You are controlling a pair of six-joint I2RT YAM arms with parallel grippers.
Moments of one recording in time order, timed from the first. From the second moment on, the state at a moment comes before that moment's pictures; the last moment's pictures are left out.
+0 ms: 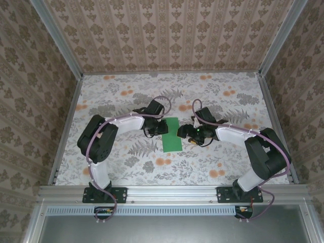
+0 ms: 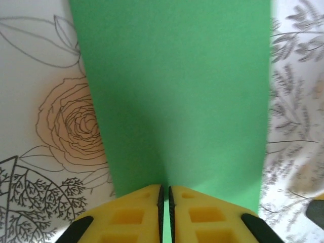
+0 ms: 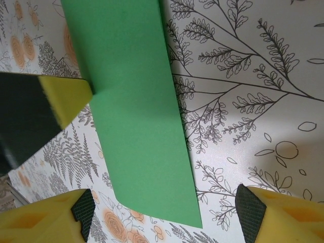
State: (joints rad) left arm -0.68 1.88 1.14 -0.40 0.28 -0.68; right arm 0.45 1.57 0.80 -0.25 -0.44 0.78
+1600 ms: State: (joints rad) left arm -0.70 1.89 1.13 -0.40 0.23 -0.69; right arm 0.54 1.66 0.77 -0.13 -0.57 0.87
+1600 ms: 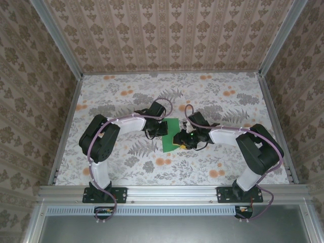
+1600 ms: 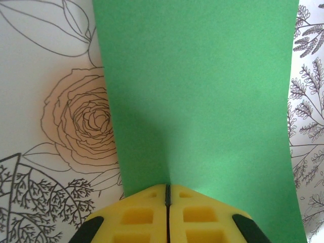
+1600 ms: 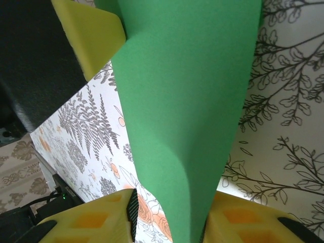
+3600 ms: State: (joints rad) left arm -0.67 1.91 1.16 -0.39 0.32 -0.58; right arm 0.53 1.74 0.89 -0.19 -0.53 0.98
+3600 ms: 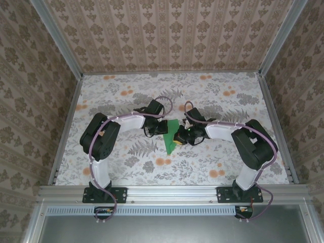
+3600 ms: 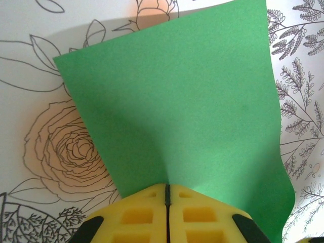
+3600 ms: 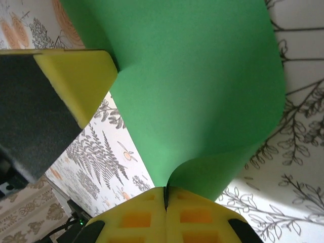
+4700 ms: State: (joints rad) left arm -0.67 1.87 1.09 -0.32 0.30 -0.57; right arm 0.54 1.84 0.93 -0.13 -0.53 1.00
